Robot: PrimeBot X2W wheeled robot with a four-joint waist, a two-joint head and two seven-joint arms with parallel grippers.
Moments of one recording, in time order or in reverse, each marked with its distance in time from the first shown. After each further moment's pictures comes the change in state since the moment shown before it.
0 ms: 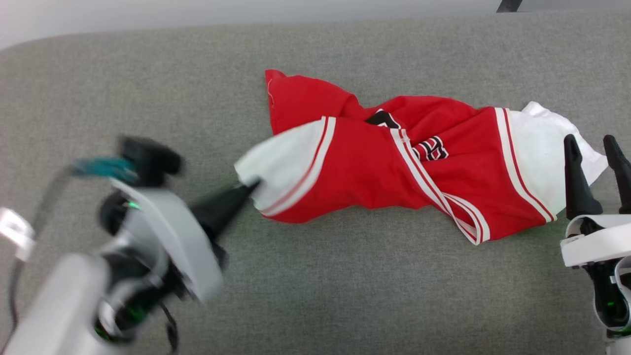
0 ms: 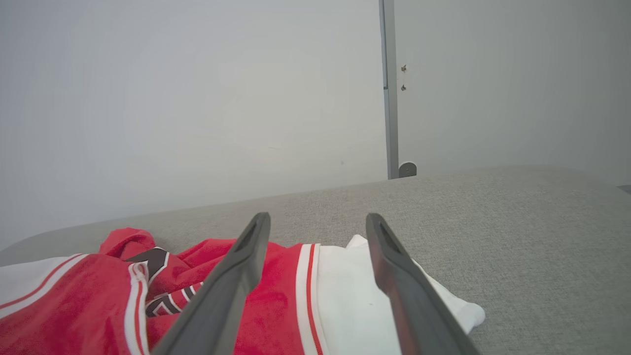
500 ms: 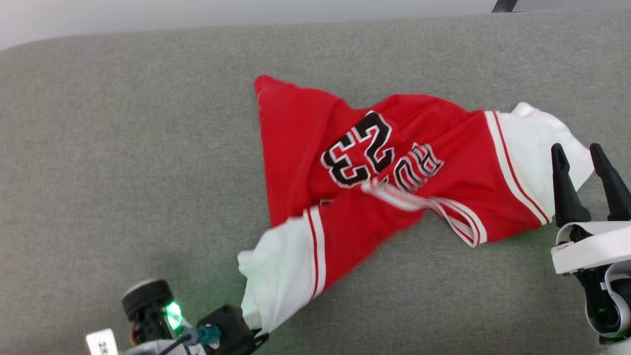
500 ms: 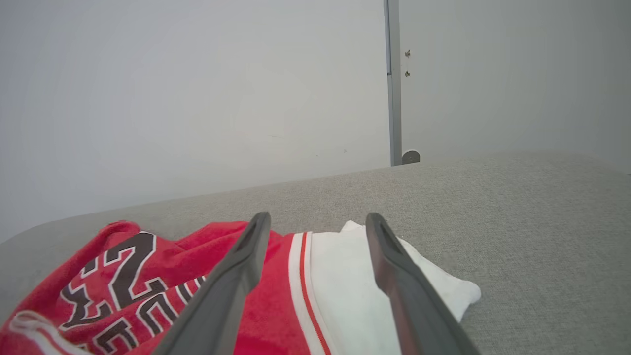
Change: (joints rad) left arm -0.014 0.454 -0.672 -0.155 0.302 -0.006 -0.212; right arm 0.016 0.005 0.026 0.005 0.001 0.000 0.001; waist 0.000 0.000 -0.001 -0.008
